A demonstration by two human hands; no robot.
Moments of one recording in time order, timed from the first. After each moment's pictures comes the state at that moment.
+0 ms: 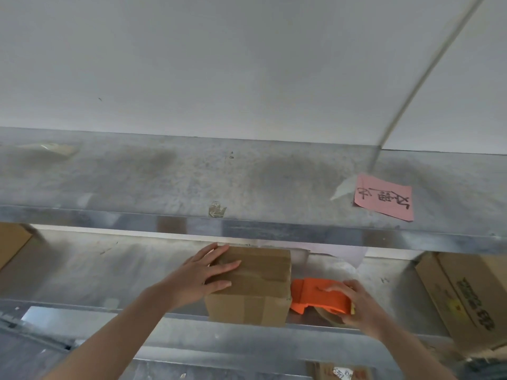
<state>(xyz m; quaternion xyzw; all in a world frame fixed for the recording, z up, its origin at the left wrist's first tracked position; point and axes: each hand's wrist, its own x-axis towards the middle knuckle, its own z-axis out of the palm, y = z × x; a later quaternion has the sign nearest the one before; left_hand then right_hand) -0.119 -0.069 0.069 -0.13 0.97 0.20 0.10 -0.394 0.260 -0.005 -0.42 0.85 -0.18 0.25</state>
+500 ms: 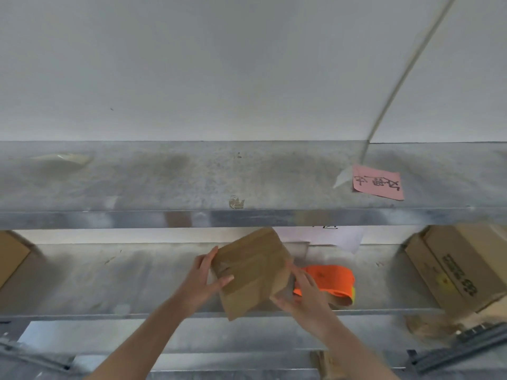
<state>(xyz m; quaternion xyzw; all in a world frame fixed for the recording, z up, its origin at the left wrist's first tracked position) -0.091 -0.052 0.062 -0.30 0.83 0.47 -0.02 -0.240 0.175 0.046 -0.35 0.82 -0.39 0.22</state>
